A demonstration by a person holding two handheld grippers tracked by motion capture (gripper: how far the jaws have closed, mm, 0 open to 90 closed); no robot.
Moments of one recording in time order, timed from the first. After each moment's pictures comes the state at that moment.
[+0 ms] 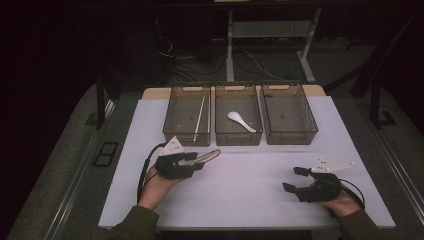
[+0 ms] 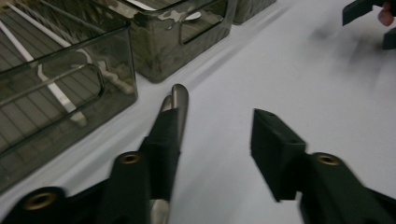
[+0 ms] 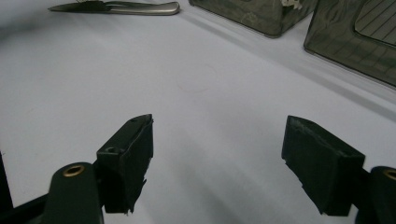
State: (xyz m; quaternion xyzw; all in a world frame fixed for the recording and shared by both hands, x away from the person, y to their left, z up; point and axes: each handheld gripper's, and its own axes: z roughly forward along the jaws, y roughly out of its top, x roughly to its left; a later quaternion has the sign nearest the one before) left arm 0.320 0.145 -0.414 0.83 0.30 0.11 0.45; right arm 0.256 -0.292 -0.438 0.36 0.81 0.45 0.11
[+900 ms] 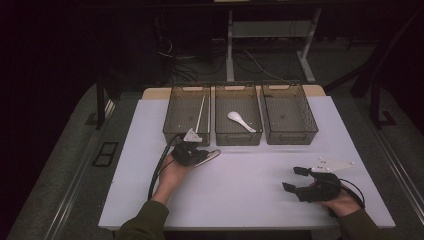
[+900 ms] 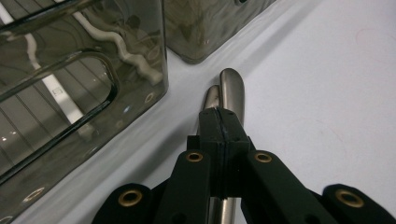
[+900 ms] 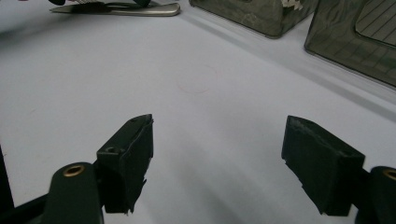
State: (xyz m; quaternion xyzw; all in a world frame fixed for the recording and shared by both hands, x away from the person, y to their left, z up) left arm 0.367 0.115 -0.441 0.87 0.32 0.10 0.36; right arm 0.257 -0.292 -0.438 0.36 0.81 0.45 0.10
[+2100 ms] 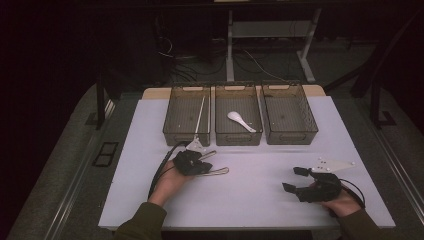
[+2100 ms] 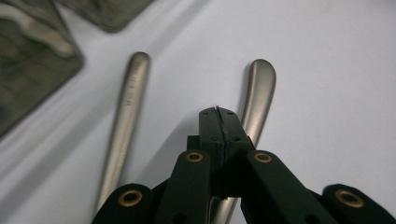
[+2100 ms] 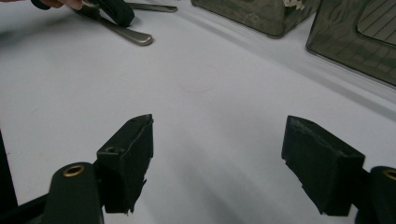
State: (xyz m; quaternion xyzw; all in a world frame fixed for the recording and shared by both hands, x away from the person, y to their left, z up) left arm 0.343 0.109 -0.442 0.90 0.25 0.03 0.35; right arm 0.256 -0.292 -0.437 0.36 0.81 0.45 0.10
